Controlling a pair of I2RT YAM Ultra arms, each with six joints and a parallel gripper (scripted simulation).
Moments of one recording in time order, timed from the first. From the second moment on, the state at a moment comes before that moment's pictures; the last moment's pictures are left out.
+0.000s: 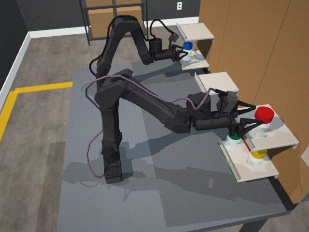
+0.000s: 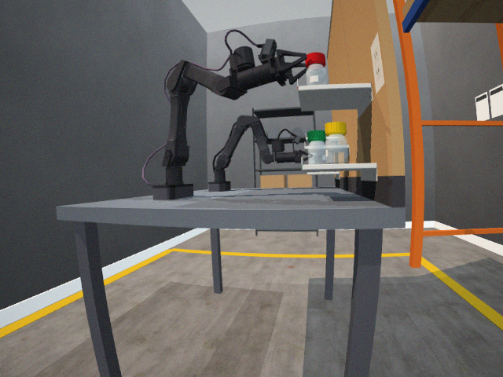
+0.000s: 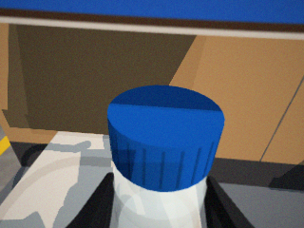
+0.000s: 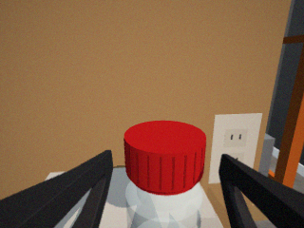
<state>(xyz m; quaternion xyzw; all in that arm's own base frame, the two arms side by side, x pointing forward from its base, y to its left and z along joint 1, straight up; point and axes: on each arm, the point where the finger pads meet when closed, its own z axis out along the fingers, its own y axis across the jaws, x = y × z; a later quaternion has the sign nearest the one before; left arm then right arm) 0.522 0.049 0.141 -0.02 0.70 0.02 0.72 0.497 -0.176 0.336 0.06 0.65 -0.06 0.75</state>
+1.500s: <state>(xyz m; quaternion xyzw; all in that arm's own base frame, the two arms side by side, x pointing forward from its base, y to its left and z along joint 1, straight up) 0.485 0.048 0.130 -0.02 0.72 0.02 0.69 0.408 -0.162 0.331 0.06 0.65 -0.07 0.76</state>
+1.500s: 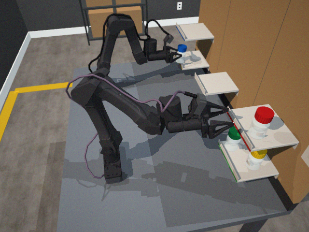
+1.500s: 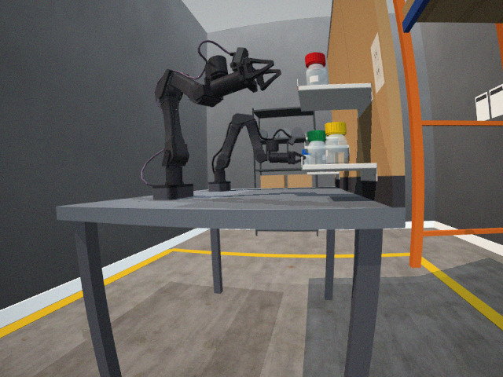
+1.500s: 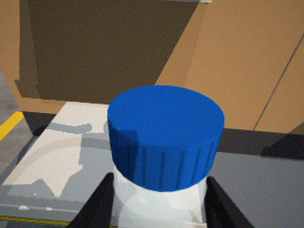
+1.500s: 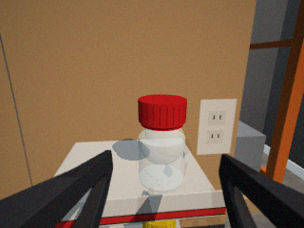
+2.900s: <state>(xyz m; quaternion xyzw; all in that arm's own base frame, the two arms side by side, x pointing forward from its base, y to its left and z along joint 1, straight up) 0.419 0.043 0.139 -0.02 0.72 0.01 0.70 0.408 -0.162 0.331 0.06 0.65 -0.07 0.76</state>
